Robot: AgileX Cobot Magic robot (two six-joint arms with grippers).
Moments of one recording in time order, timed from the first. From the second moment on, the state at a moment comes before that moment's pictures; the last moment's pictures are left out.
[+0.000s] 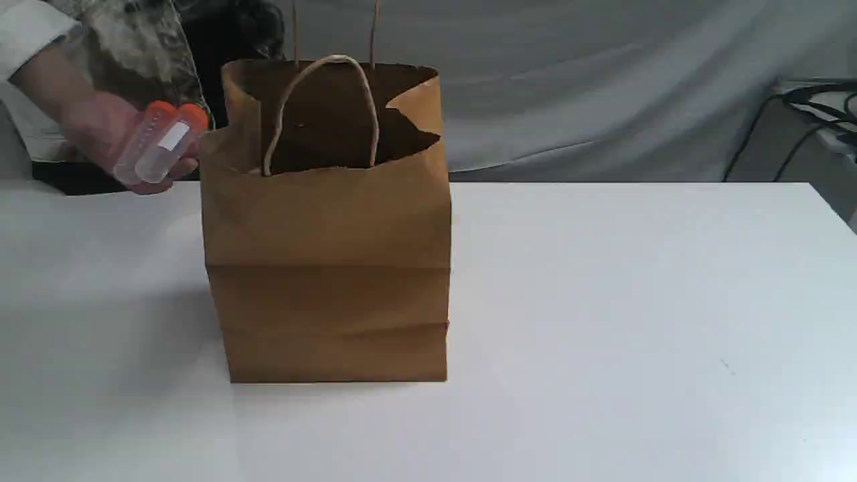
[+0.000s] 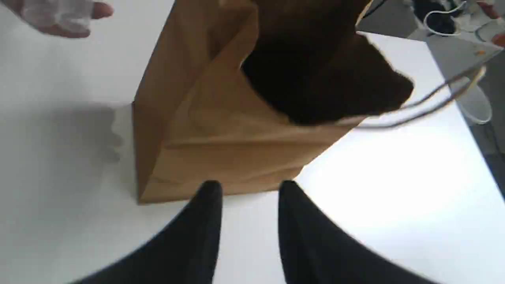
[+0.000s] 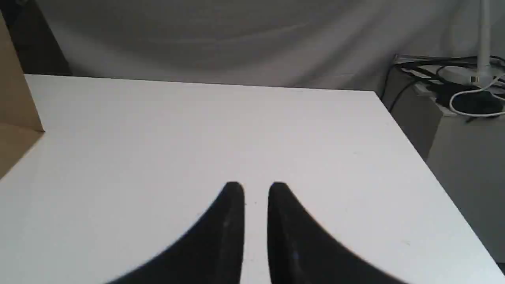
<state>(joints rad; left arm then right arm) 0.11 1.06 -1.10 -0.66 0.98 0.28 0.00 0.01 0.00 -0.19 0.26 0.12</state>
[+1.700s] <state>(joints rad) -0.01 2.20 -2.26 -0.67 1.13 1.19 0.00 0.01 0.00 -0.19 0.26 0.12</state>
